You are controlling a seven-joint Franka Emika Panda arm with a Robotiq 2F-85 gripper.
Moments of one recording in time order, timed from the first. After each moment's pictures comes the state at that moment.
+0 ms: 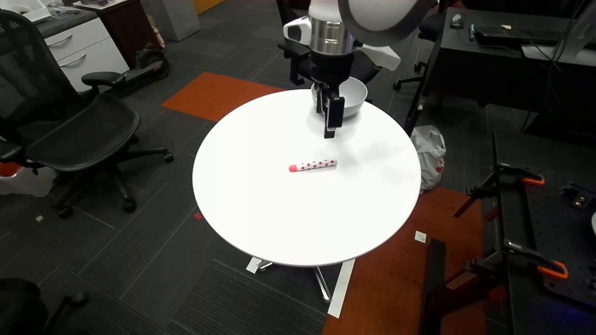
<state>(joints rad) -0.04 0.41 0.01 -2.03 0.09 2.47 -0.65</state>
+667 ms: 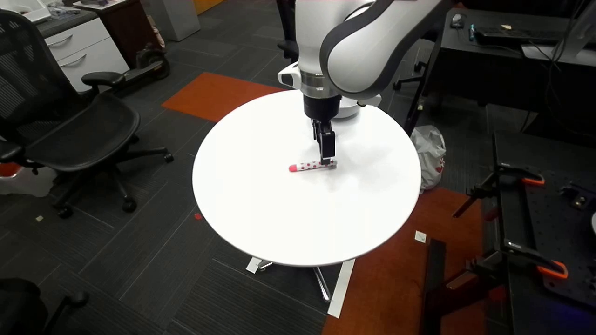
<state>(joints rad) -0.06 0.60 0.04 -1.94 0.03 2.50 -0.61</state>
